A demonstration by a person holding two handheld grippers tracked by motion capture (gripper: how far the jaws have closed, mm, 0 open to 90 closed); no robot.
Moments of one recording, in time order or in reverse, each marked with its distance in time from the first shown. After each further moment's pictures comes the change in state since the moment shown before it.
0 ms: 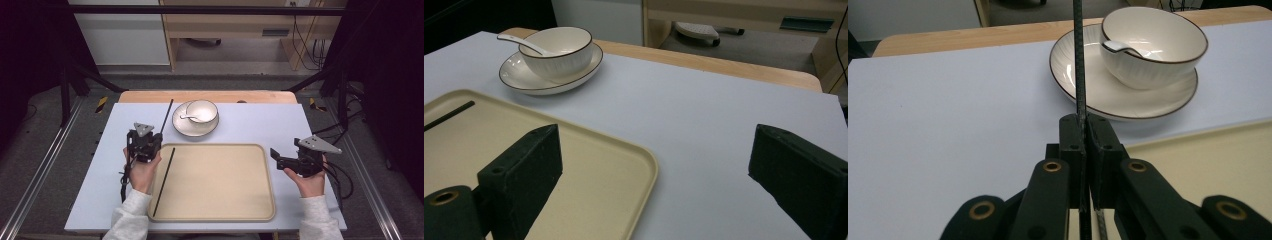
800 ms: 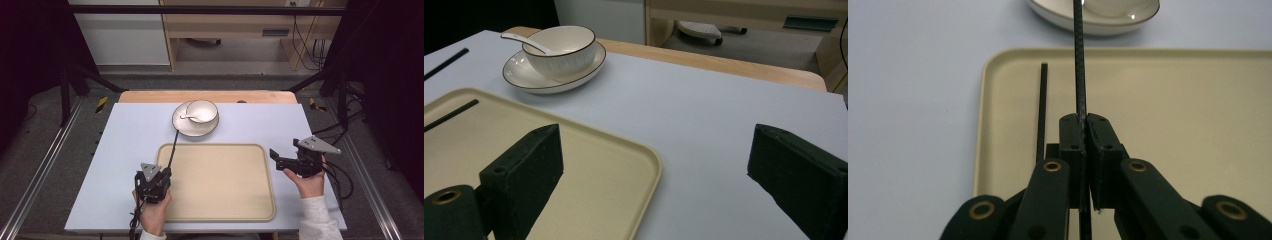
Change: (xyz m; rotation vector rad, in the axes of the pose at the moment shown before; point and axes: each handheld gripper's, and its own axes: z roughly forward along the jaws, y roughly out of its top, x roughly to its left) left arm -0.041 -0.092 -0.031 0.022 -0.014 -0.104; right arm 0.002 -0.001 0.001 0.005 0.007 -0.002
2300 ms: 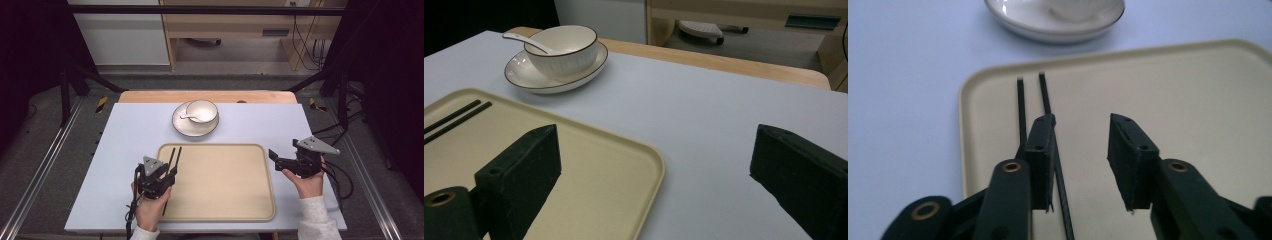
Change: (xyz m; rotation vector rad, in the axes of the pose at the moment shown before) left arm 0.006 0.039 -0.006 -0.021 -0.145 0.130; right arm 0.001 -0.001 0.000 -0.005 0.004 0.007
